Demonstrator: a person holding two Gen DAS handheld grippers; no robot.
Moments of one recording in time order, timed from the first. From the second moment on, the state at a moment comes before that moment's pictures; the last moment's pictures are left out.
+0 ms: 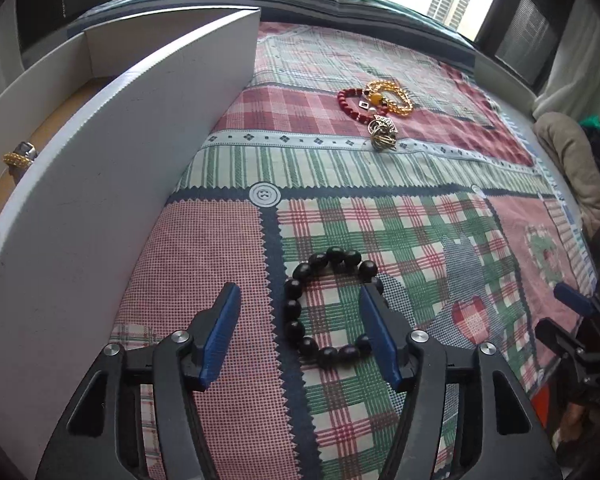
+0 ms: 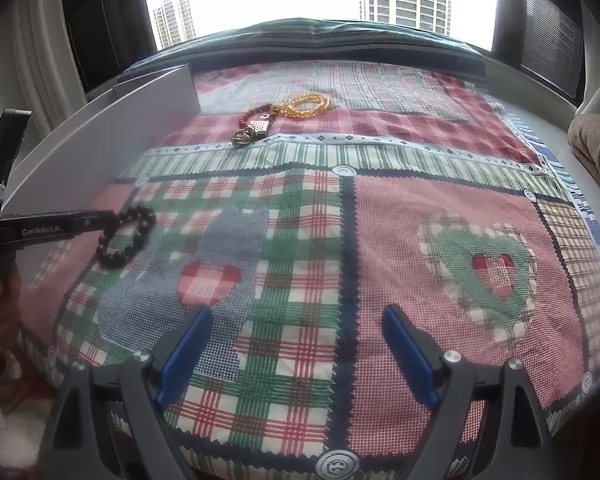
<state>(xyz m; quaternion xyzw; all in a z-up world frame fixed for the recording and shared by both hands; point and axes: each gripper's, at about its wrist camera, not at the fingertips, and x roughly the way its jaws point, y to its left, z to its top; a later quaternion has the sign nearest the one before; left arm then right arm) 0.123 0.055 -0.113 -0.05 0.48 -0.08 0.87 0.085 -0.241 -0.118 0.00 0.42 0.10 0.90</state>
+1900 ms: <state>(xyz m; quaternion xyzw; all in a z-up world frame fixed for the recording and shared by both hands) 0.112 0.063 -0.061 -0.14 0.43 -0.14 0.88 0.155 -0.214 -0.072 0.07 0.43 0.20 0.88</state>
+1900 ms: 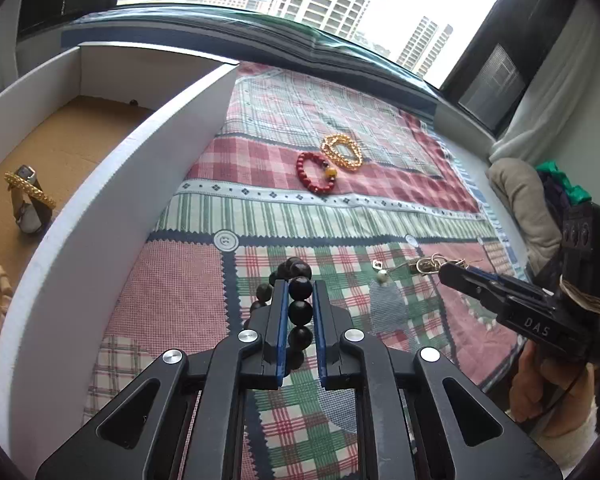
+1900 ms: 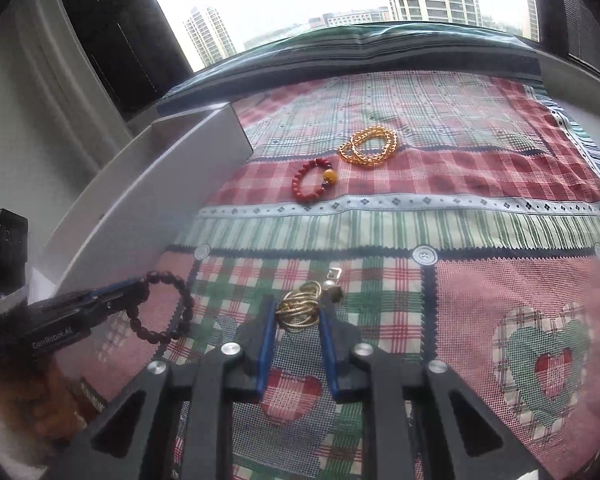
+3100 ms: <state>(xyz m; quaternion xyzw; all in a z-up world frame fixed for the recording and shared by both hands) 0.055 0.330 -0.002 -0.24 0.38 0.05 0.89 0.168 0.066 0.027 -0.04 0.41 0.46 0.79</state>
